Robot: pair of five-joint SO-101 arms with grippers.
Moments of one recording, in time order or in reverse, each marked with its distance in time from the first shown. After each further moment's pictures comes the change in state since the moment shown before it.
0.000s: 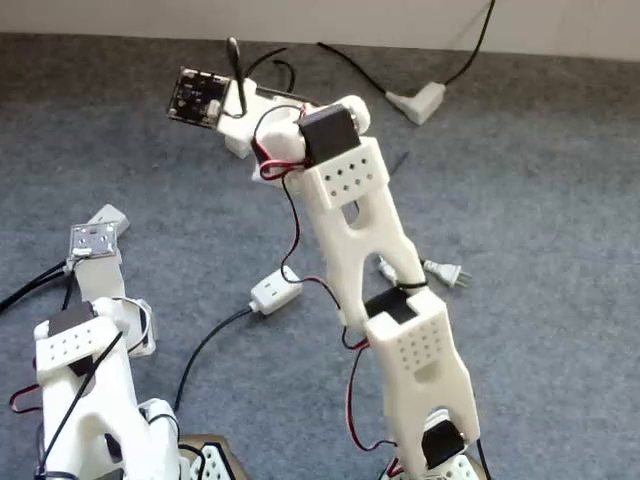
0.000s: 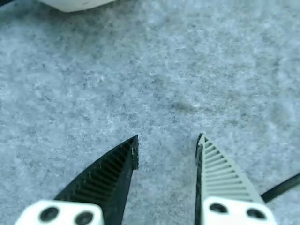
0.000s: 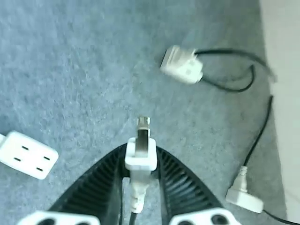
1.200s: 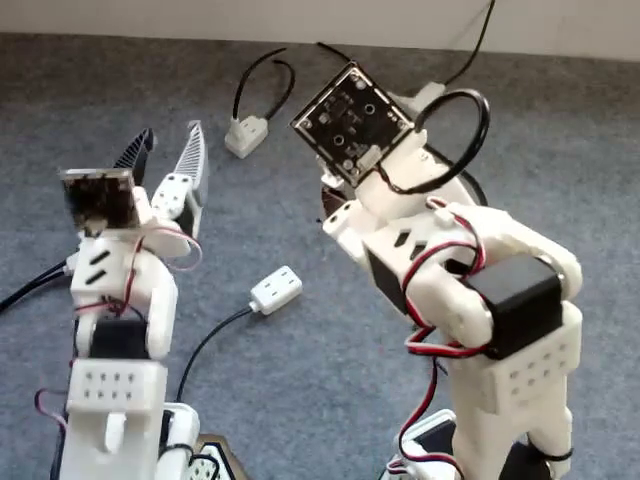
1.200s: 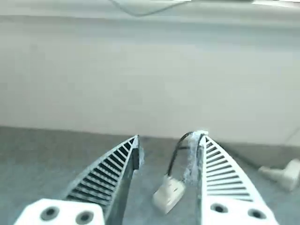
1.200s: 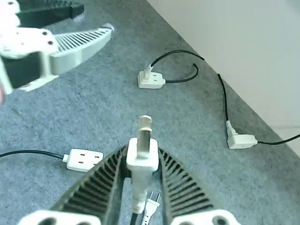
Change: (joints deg) left arm 27.0 -23.2 -5.1 -45.8 17.2; right arm 2.7 -64.0 53.7 -7.8 -24.7
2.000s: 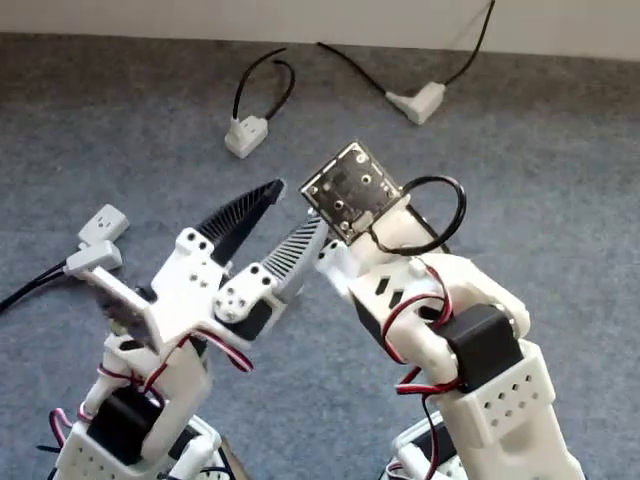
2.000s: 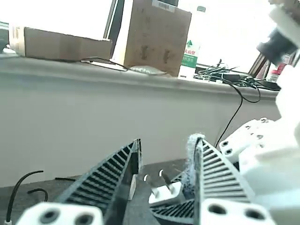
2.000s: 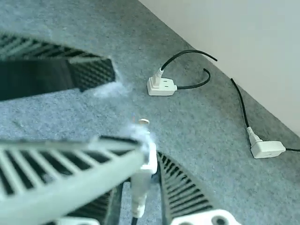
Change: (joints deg) left arm 33.8 -26.3 -0.1 14.7 6.6; right arm -4.1 -21.2 40.8 -24.3 -4.0
